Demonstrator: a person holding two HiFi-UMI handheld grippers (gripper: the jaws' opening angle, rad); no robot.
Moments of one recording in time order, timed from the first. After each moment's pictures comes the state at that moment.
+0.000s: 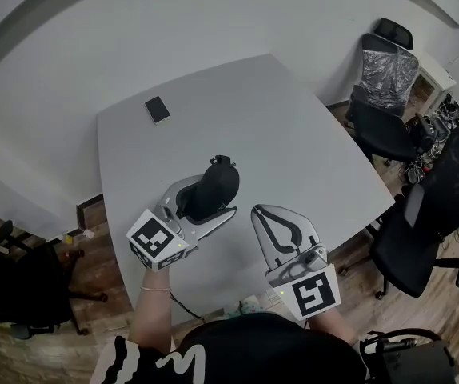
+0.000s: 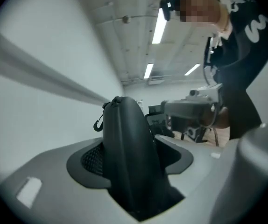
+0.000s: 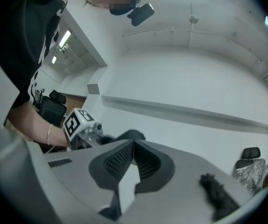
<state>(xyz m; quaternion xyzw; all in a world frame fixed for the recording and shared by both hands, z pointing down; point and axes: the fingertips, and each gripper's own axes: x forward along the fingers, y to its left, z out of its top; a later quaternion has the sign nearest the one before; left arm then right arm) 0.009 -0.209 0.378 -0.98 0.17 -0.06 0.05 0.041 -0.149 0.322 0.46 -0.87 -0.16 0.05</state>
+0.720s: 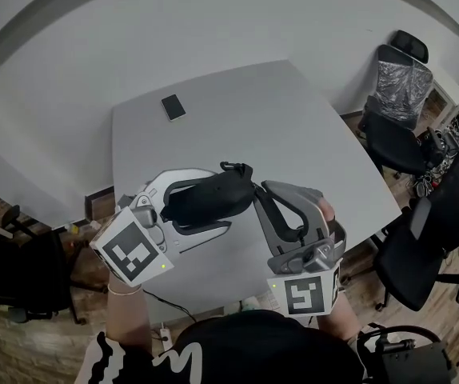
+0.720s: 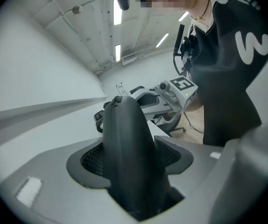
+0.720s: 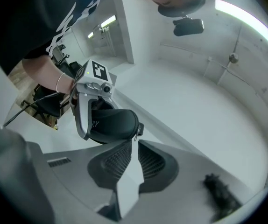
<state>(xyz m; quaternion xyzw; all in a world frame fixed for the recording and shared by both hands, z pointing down) -0.009 -0.155 0.299 -0.94 0.10 -0.22 0.23 0.018 -0.154 0.266 0.44 -0.80 -0.39 0.13</state>
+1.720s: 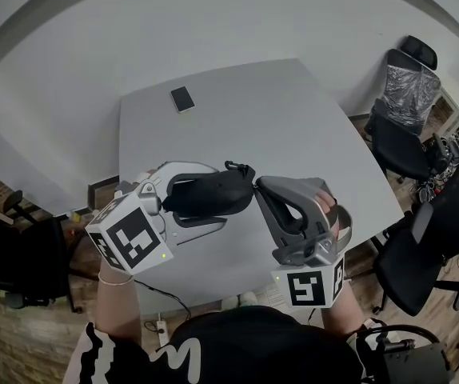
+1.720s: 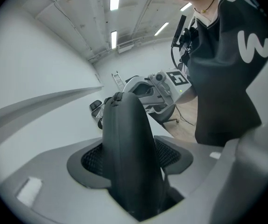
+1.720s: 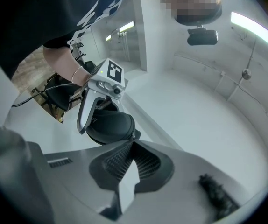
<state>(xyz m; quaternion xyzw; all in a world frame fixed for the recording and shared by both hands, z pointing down) -0.033 -0.153 0.323 -0.93 0.08 -0.30 0.21 0.002 -0.149 0.265 0.39 -0.78 -0.47 0.16</state>
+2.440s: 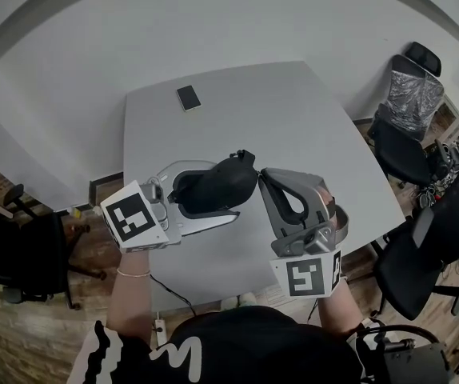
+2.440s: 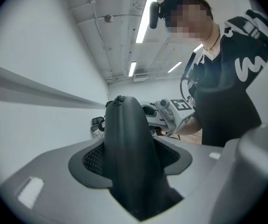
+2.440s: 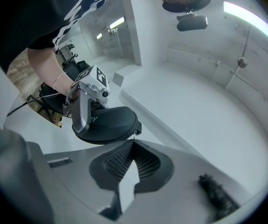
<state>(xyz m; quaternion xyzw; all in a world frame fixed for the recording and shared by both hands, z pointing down) -0.028 -0.159 0.305 -0.99 0.09 -0.10 0.09 -0.001 -0.167 0.269 0.41 -0.80 -0.42 0.15</state>
